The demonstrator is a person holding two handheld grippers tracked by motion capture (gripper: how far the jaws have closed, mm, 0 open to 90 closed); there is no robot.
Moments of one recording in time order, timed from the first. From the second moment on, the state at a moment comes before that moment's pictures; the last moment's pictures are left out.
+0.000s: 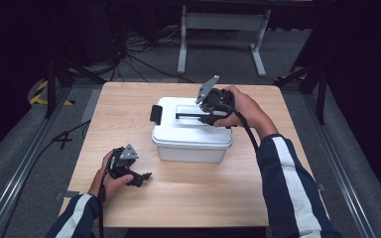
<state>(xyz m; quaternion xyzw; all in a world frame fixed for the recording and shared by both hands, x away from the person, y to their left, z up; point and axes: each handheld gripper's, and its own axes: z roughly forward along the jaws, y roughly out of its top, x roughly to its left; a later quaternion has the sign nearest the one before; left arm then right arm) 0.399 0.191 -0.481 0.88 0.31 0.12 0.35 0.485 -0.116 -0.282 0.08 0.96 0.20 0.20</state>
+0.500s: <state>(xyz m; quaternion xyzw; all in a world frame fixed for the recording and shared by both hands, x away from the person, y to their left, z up) 0.399 0.192 -0.481 0.88 0.30 0.12 0.35 0.484 -0.089 -0.283 0.04 0.96 0.20 0.20</state>
